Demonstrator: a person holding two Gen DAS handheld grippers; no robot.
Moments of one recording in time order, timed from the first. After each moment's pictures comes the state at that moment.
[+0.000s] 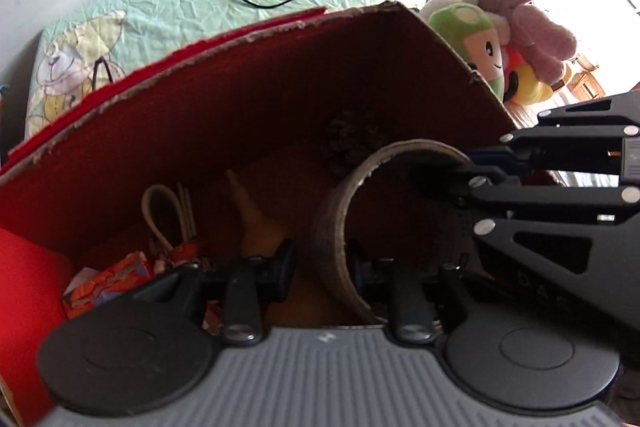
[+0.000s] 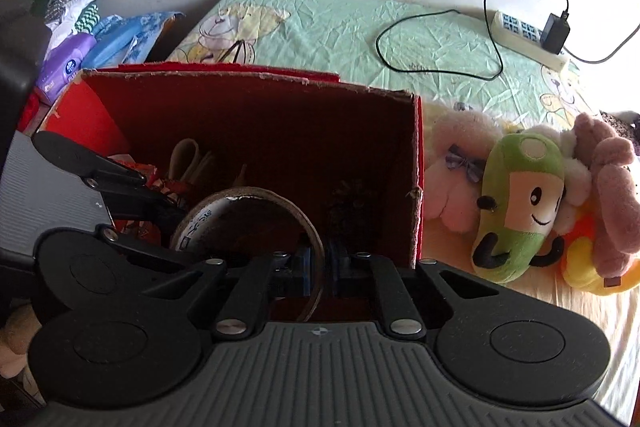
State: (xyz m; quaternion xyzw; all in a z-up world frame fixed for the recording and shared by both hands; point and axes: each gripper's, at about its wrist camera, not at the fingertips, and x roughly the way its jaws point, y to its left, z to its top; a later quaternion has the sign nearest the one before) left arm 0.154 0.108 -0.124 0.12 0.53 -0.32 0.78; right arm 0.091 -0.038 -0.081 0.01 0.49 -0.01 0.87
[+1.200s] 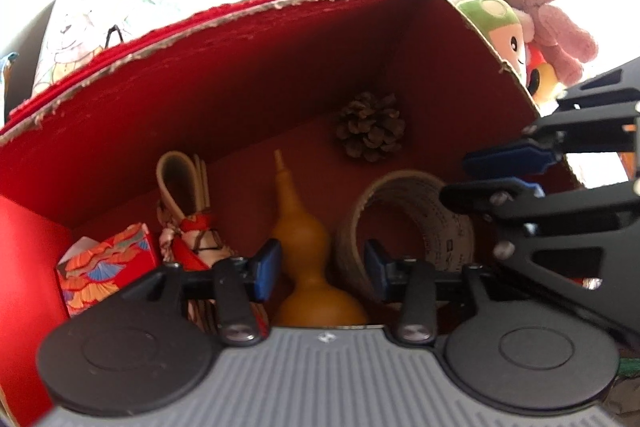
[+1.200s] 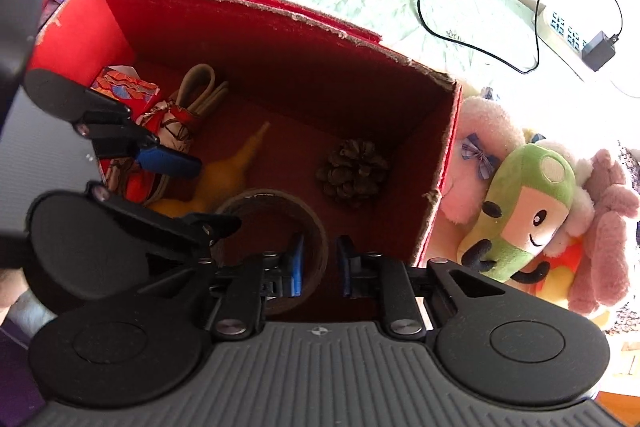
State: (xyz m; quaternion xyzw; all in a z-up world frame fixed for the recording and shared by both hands) left arm 0.155 0.118 -0.131 0.10 0.55 -0.29 0.77; right arm 0.119 -0.031 -0.077 -0.09 0.58 0.04 0.81
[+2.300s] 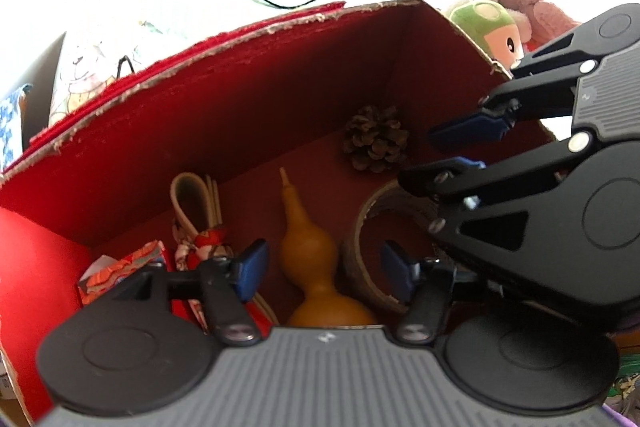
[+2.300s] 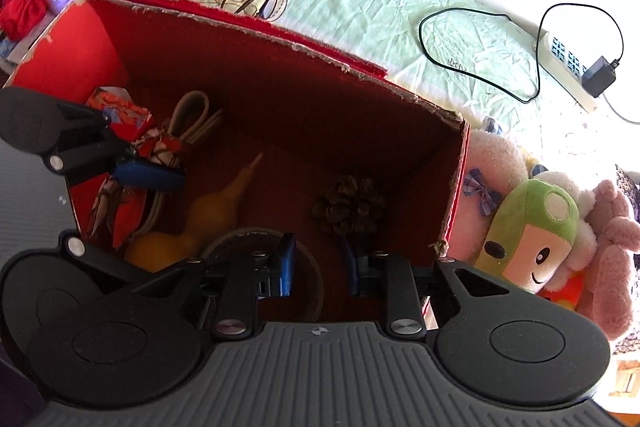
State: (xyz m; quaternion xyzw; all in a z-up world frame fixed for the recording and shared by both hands) left arm 0.142 0.130 -0.120 0.13 0.51 -0.28 0.80; right arm 0.135 -0.028 -0.082 -0.11 0.55 0.04 0.83
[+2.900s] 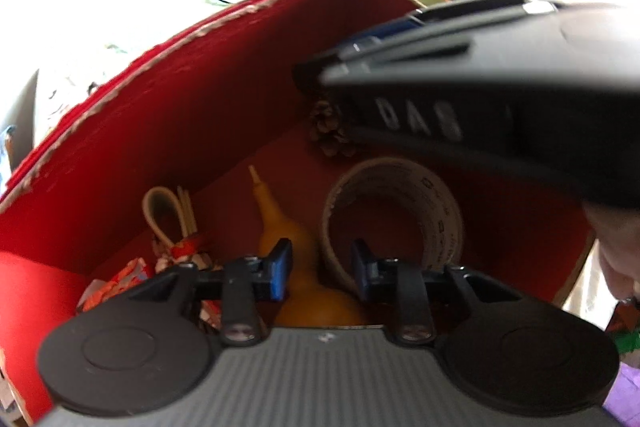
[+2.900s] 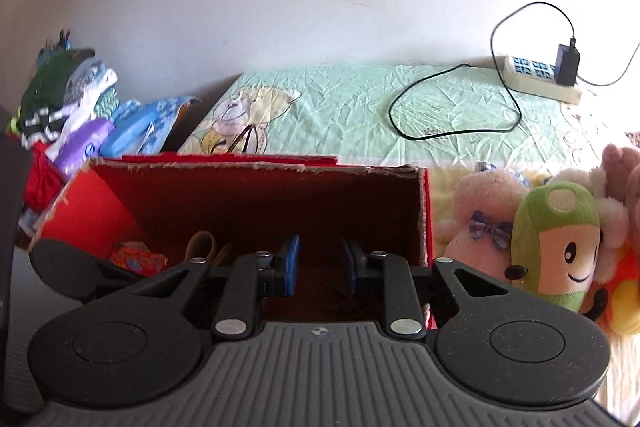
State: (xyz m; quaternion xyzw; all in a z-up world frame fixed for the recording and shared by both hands) left arm 0.127 0.121 -0.121 0.20 0.51 -0.32 0.77; right arm 0.105 -0.068 -0.082 0.08 0.36 0.02 0.93
